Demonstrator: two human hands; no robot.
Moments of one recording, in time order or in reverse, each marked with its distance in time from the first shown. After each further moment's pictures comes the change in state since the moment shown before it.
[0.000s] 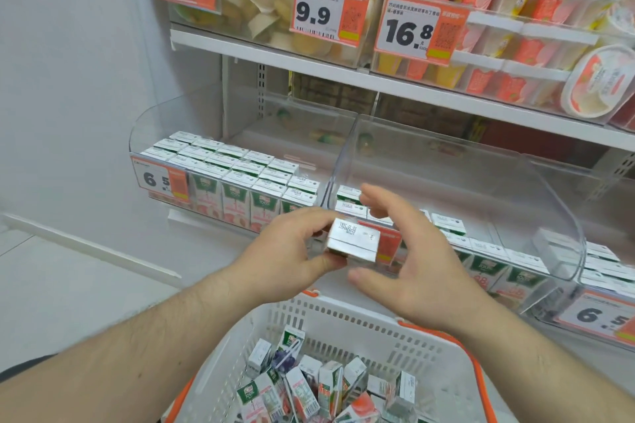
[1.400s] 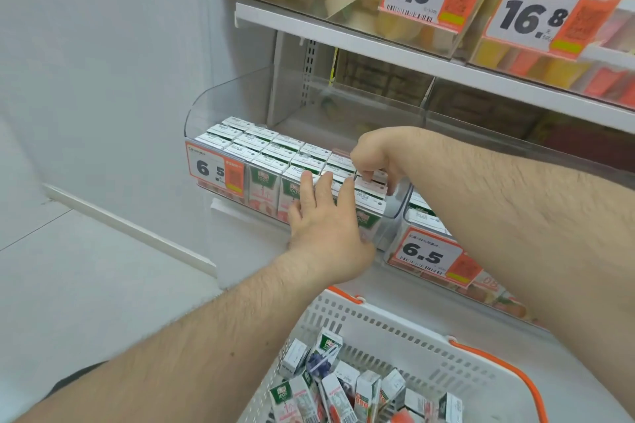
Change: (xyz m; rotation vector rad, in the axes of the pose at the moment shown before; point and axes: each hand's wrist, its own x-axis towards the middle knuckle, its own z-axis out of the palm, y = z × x) left_hand 0.021 -0.037 -0.021 0.591 -0.099 -0.616; right_hand 0.225 -0.028 0.080 -0.336 -0.617 0.656
